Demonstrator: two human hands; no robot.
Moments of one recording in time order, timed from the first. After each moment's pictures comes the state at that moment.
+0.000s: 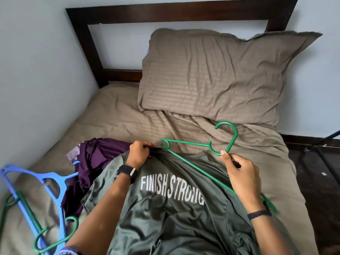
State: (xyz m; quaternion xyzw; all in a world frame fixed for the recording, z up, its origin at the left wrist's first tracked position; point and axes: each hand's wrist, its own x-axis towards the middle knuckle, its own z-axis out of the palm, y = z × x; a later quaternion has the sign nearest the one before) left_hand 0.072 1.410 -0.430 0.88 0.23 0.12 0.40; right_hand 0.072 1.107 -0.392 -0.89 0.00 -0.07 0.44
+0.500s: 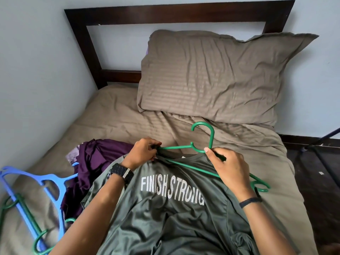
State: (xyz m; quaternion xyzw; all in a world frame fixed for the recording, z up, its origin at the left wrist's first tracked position) left_hand 0.065 1.402 -0.396 0.92 0.10 0.04 0.37; right_hand 0.080 1.131 -0.377 -0.92 -0.12 -0.11 0.36
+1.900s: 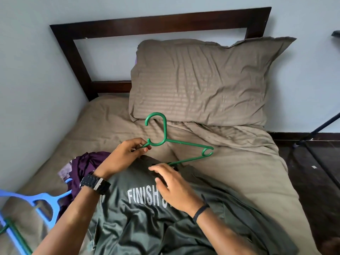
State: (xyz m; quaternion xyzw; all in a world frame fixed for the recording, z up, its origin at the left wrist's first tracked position) left_hand 0.045 1.421 -0.338 0.91 -0.03 0.03 0.41; right_hand 0.044 1.226 -0.412 -0.79 -0.40 0.03 0.46
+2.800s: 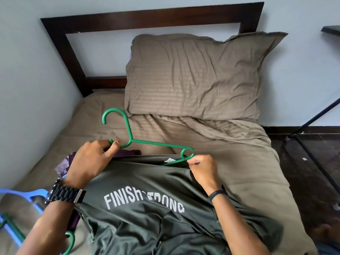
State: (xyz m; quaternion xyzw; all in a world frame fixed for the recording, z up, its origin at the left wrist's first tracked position) left_hand -0.011 1.436 -0.311 0.97 0.12 0.14 0.17; right_hand 0.073 1.173 -0.407 -0.88 0.01 0.03 0.47
